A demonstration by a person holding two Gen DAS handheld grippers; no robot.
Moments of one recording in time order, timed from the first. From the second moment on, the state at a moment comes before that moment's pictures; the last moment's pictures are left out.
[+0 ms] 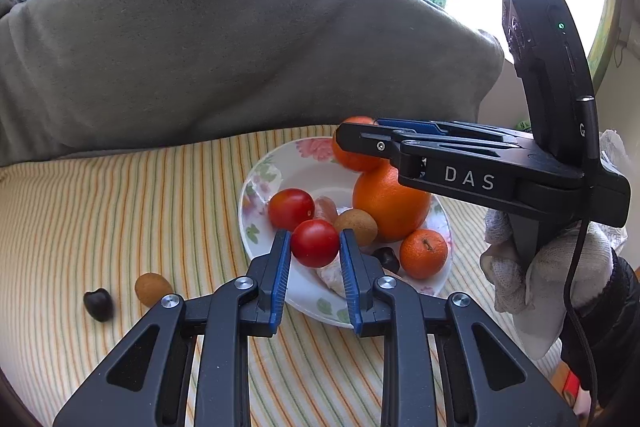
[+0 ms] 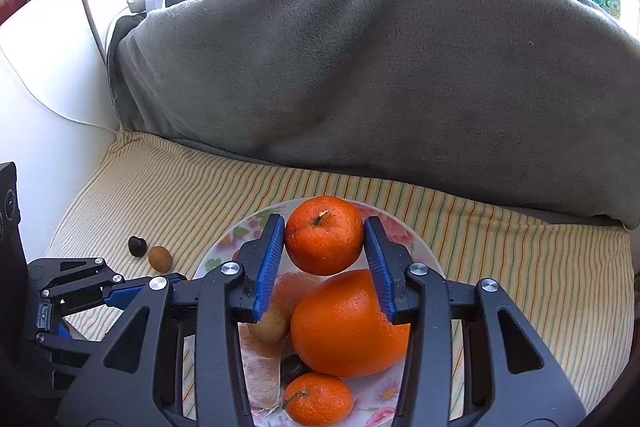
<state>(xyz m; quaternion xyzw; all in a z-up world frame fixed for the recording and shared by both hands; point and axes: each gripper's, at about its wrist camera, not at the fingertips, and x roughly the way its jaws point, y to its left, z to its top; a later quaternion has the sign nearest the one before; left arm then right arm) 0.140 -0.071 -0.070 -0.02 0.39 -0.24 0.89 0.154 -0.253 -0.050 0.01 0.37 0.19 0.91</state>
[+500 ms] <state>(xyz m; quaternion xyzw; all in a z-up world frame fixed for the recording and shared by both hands) 0.136 -0.074 -0.064 -0.01 0.38 -0.23 0.90 0.146 -0.255 -0.037 0.01 0.35 0.18 0.92</state>
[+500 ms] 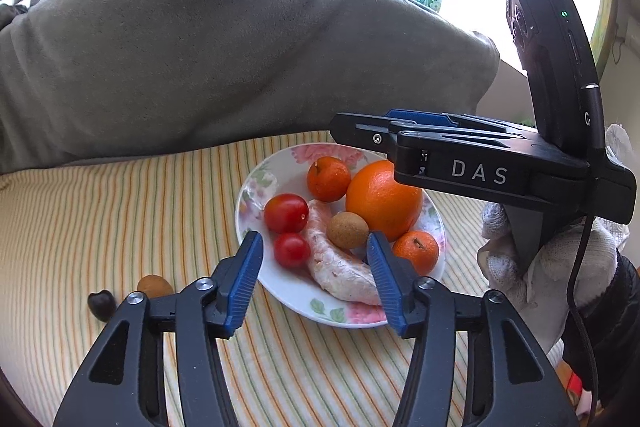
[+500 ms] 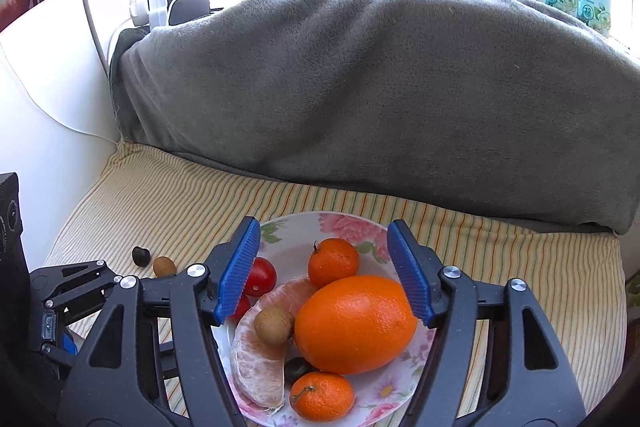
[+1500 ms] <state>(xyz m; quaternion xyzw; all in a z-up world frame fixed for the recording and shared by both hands) 0.118 -0.041 -0.061 -0.01 0.37 -0.20 0.91 0.126 -0.251 -0.019 0.02 0.31 0.17 0.93</state>
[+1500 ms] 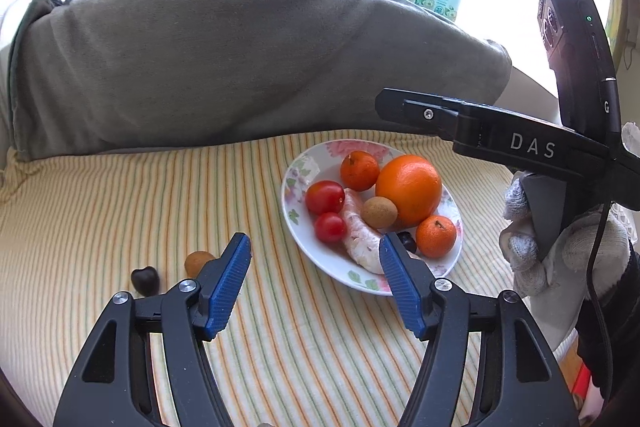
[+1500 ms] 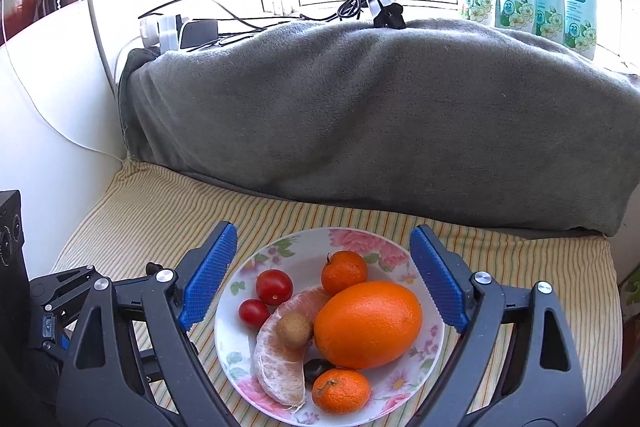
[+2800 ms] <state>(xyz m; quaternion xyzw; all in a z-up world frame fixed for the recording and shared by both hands) 0.128 0.071 -0.104 -0.07 0.42 -0.14 0.89 0.108 -0.124 -0.059 -0.12 0.38 0.34 0.85</state>
